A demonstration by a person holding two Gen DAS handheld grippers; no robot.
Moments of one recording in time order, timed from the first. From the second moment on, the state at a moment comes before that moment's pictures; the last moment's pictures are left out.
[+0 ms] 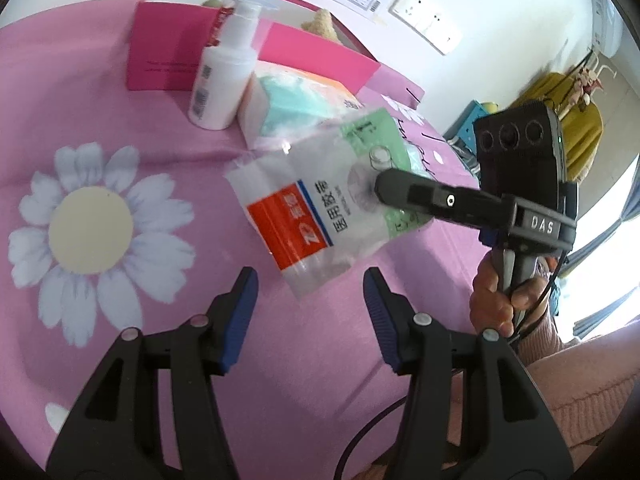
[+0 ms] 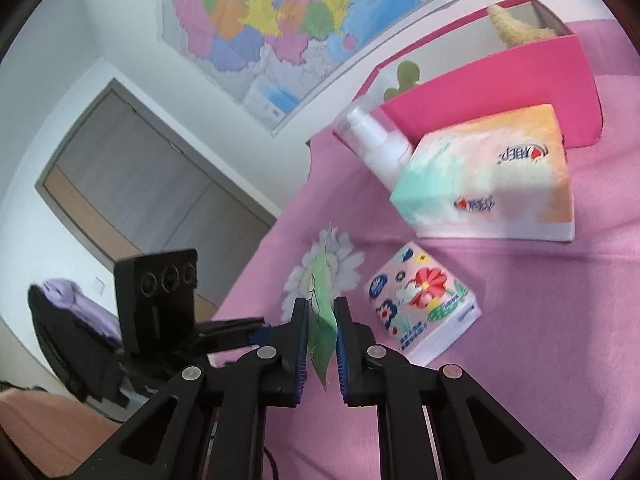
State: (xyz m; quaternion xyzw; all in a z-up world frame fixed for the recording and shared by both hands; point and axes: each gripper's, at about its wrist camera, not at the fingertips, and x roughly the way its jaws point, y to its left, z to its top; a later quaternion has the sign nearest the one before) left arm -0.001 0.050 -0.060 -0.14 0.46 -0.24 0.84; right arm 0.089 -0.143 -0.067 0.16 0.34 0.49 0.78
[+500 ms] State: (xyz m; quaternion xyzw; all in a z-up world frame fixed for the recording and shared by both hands) left arm 0.033 0.047 -0.068 -0.18 0.46 -0.25 0.83; right arm 0.099 -0.162 -0.075 0.15 0.35 0.46 0.80
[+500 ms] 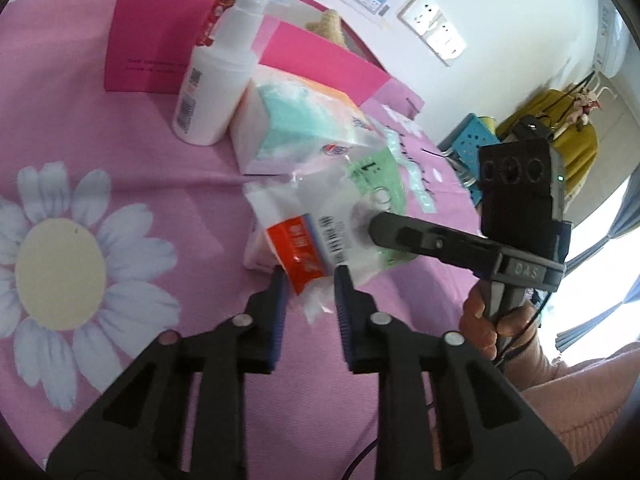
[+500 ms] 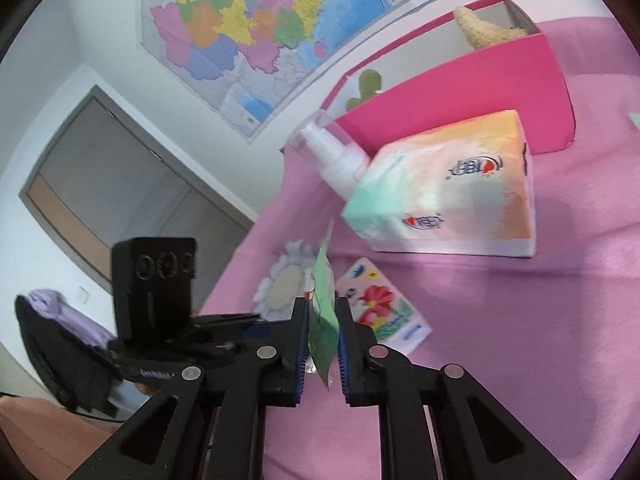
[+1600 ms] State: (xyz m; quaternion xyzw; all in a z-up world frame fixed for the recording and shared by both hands) left arm 0.026 0.031 -0.009 -0.11 0.42 -0.24 0.87; right arm 0.086 -0.167 -0.045 0.10 0.30 0.43 0.85
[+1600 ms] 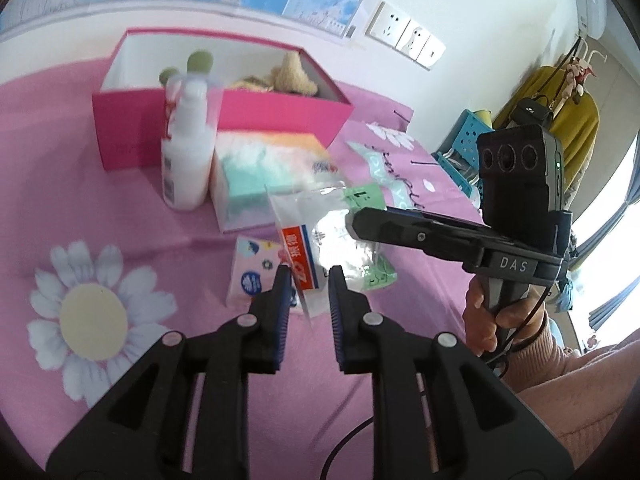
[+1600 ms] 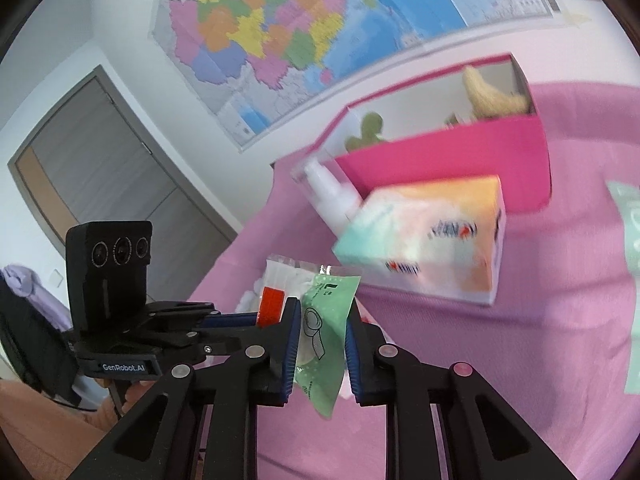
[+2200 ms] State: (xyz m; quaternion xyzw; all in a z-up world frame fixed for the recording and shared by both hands) left arm 0.039 0.022 0.023 -0.07 0.40 -0.23 0.89; right arm 0.097 -0.174 -0.017 0.11 0.27 0.44 0.85
